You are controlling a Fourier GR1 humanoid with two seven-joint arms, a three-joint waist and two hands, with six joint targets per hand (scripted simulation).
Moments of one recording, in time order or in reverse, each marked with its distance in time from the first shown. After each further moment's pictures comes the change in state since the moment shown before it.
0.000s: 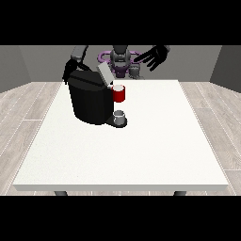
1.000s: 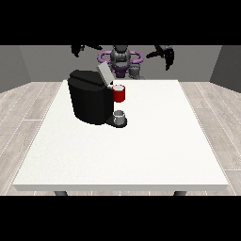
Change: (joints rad) left arm 0.394 -0.157 0.015 -0.128 0.257 -0.080 0.025; right arm -0.114 -0.107 -0.010 -0.100 -0.076 0.177 0.080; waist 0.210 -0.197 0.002
